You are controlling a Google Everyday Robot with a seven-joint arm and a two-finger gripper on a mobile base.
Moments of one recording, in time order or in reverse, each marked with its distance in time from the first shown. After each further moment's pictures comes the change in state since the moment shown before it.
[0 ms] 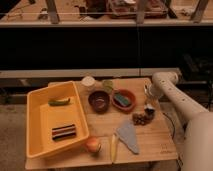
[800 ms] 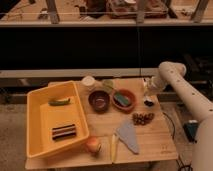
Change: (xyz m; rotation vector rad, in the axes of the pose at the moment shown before) arm 0.009 -0.048 -0.099 0.195 0.024 0.015
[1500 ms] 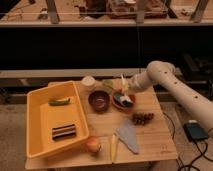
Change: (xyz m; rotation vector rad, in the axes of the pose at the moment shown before) arm -0.055 -0.174 -0.024 0.254 0.052 -0.051
